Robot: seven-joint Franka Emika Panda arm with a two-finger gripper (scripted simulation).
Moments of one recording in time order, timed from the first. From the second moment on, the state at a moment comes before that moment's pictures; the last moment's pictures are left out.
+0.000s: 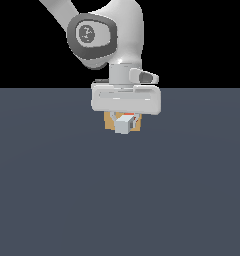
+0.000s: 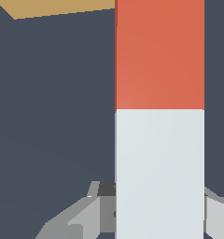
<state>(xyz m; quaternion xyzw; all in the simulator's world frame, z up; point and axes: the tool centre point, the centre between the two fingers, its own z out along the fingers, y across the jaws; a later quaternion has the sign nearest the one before) 0.014 0.070 0.089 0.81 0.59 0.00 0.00</state>
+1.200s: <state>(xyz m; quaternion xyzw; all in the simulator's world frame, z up) 0.014 0.132 0.099 0.77 0.63 0.00 0.00</state>
